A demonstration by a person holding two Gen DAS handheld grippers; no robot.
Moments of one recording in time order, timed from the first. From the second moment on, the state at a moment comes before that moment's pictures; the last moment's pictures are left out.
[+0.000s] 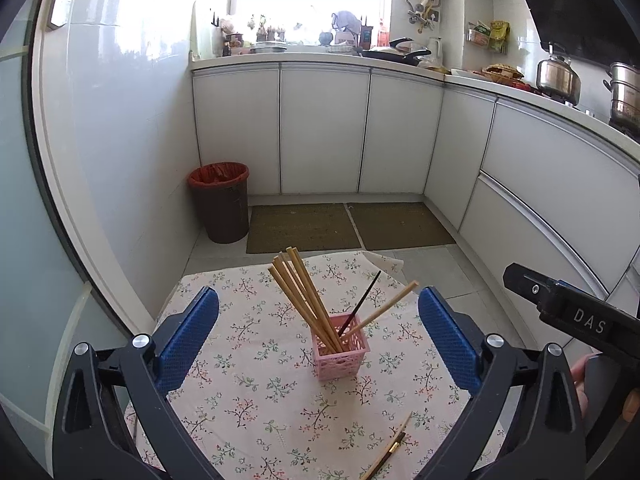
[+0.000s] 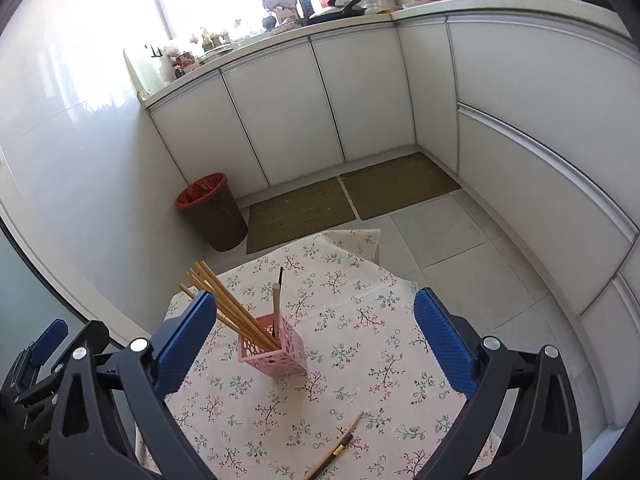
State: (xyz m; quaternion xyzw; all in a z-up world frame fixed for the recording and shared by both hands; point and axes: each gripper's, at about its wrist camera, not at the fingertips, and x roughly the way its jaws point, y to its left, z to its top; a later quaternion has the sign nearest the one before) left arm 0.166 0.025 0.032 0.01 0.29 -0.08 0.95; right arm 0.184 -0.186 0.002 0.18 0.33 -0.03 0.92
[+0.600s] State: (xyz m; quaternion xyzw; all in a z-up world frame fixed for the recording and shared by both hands) left arm 0.201 -0.065 -0.214 0.14 0.63 -0.17 0.75; right arm 0.112 -0.256 -0.176 0.29 0.50 -0.11 0.81
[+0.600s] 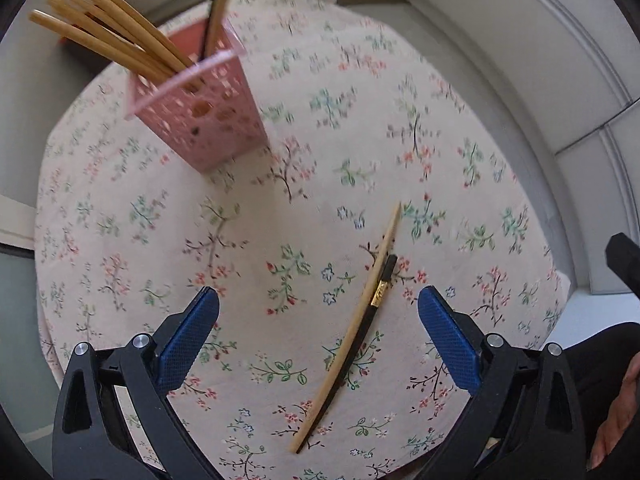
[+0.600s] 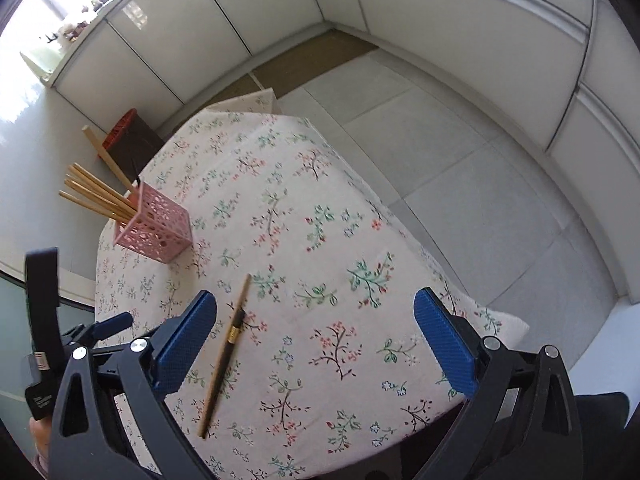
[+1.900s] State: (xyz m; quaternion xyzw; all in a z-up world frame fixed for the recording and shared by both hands) left arm 0.224 -0.131 -0.266 0.19 0.62 -0.19 0.74; right arm 0.106 -0.281 -0.234 0.34 0.55 -0.13 0.75
